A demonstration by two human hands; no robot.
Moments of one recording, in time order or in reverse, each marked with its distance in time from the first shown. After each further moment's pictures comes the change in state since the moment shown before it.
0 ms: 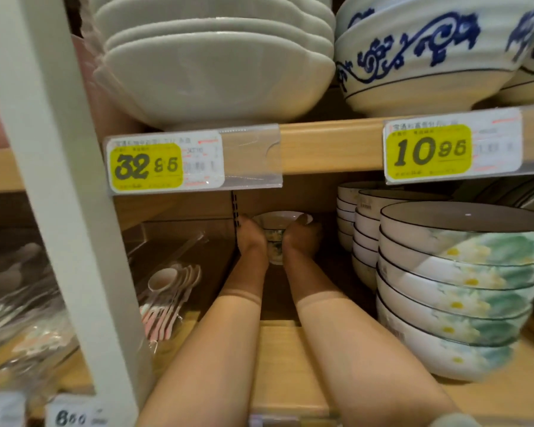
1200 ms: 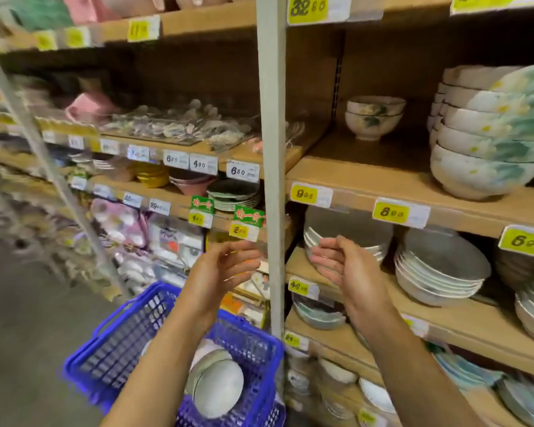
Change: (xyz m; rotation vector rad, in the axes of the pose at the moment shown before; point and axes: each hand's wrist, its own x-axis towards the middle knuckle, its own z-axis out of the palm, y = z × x) left_hand -0.369 -0.016 -0.334 0.202 0.001 -0.138; right_hand -0.306 0.077 -0.279 0.103 -0.834 0.350
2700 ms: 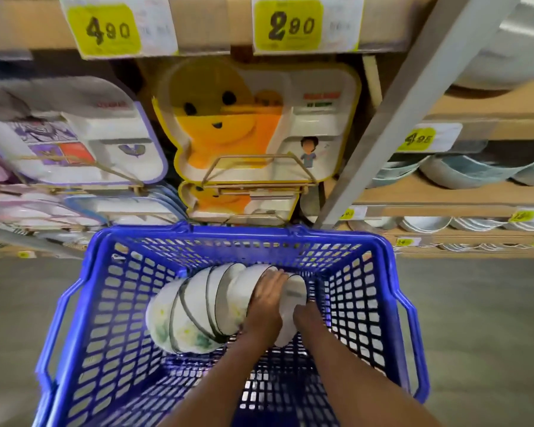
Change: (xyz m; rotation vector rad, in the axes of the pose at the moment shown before) left_hand 0.143 -0.385 -0.250 1.137 -0.646 0.064; right_hand 0.065 0.525 0.135 -0.401 0.435 1.077
